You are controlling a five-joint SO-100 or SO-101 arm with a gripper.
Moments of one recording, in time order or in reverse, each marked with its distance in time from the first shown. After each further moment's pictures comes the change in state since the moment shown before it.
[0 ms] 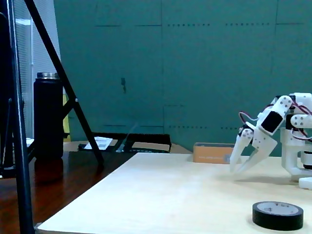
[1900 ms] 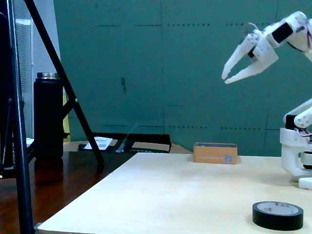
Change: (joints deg) arm -16.0 -39.0 -81.2 28.1 8.2
